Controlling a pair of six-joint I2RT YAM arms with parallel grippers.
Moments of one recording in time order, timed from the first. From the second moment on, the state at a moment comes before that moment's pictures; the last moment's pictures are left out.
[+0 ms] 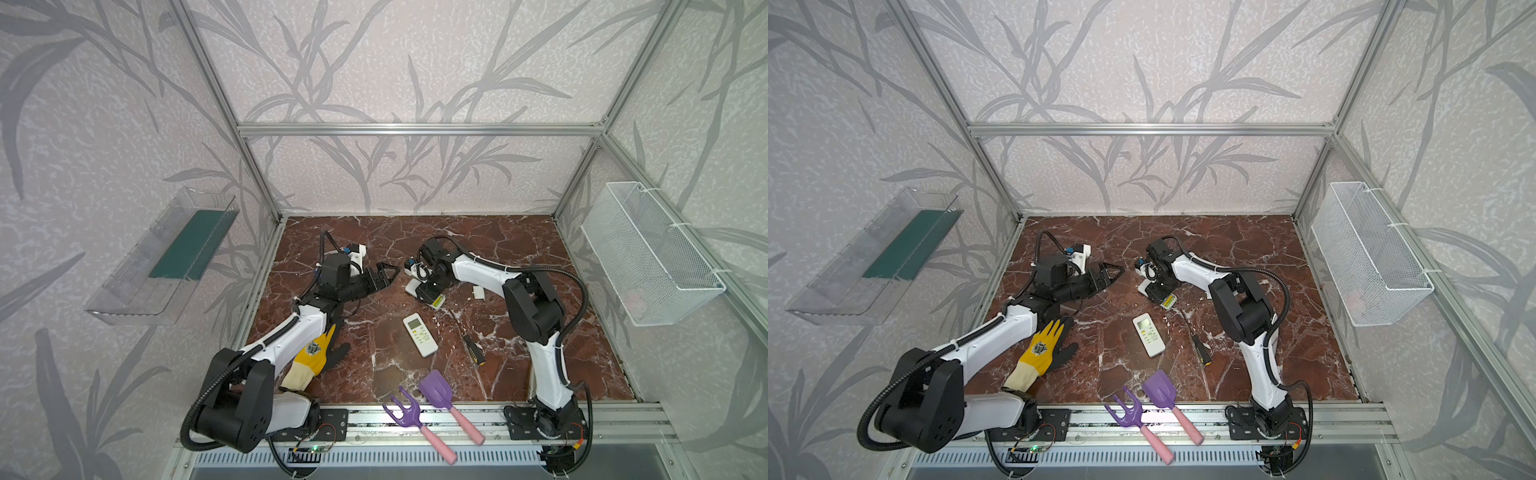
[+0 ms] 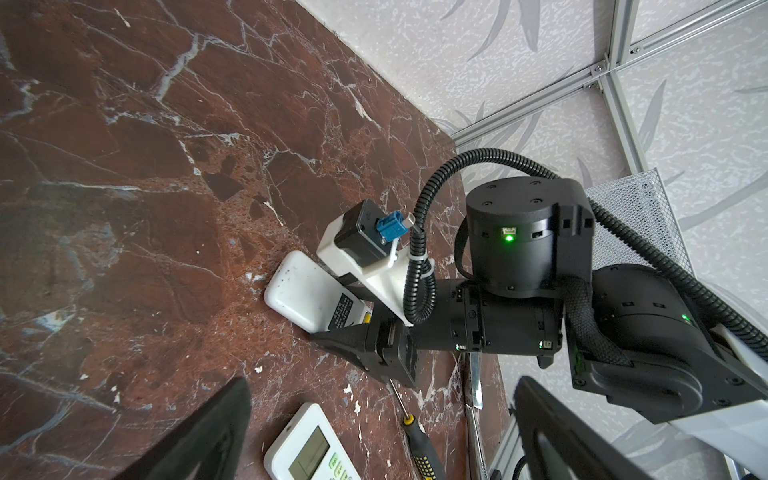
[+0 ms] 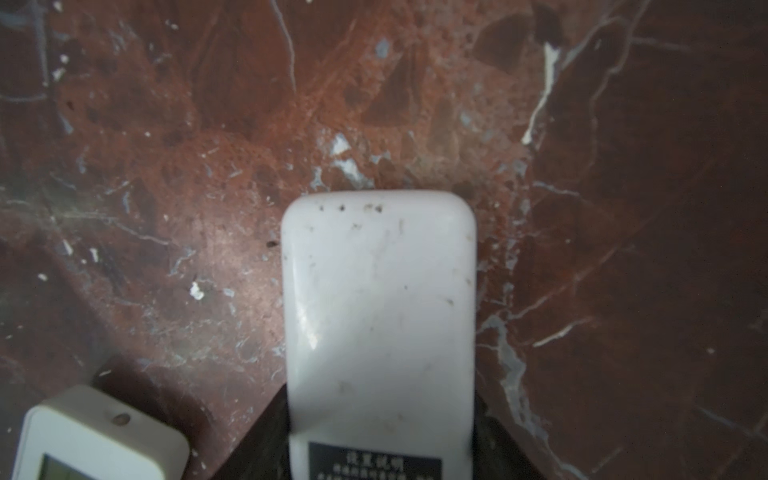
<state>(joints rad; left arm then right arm) -0.30 1.31 0.72 0.14 0.50 -0.79 0.60 2.15 1.58 -0.68 -0.16 -0.18</state>
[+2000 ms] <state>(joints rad) -0.30 1.29 0.68 0.13 0.50 -0.81 0.72 1.62 1.04 -0.48 -0.01 0.35</state>
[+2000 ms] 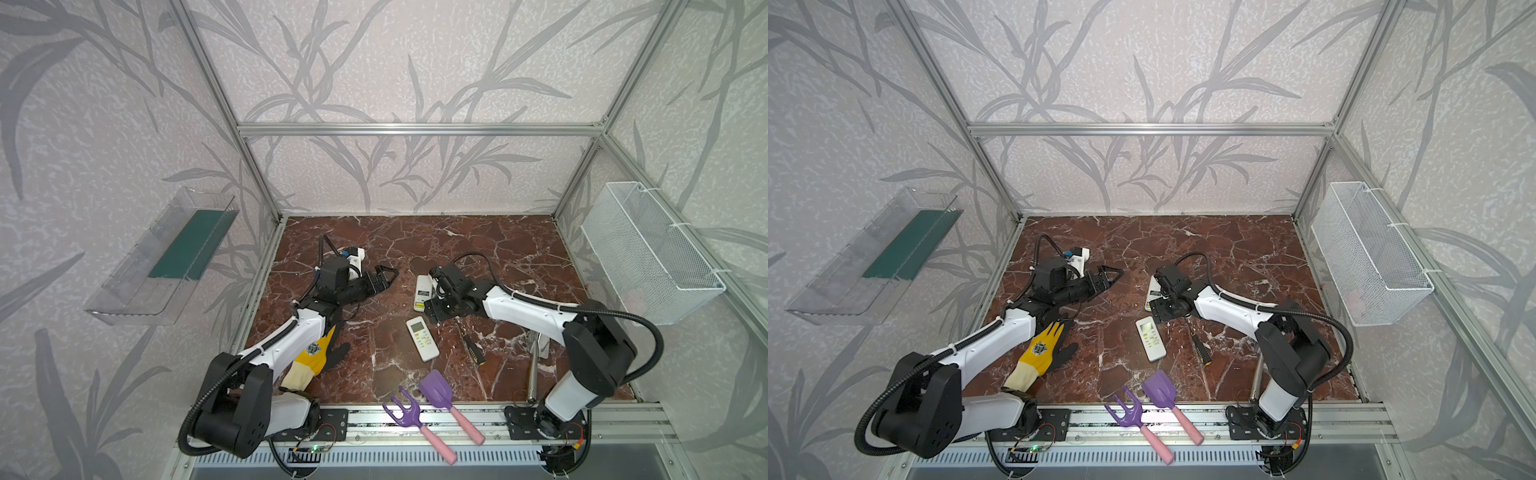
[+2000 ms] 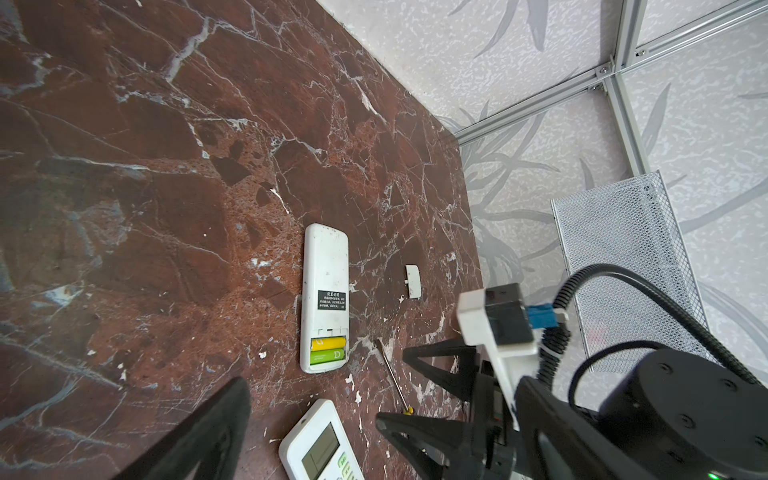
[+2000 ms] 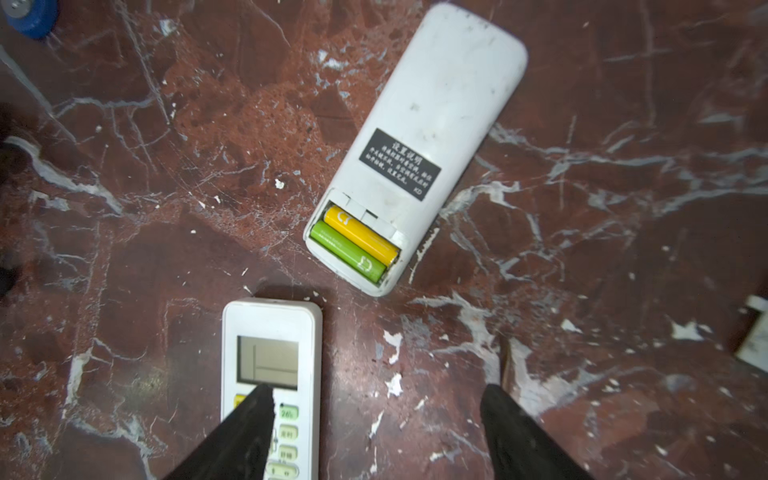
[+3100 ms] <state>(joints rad) -0.30 1.28 0.68 0.14 0.52 -0.83 0.71 1.30 0.55 -0.46 0.02 0.49</state>
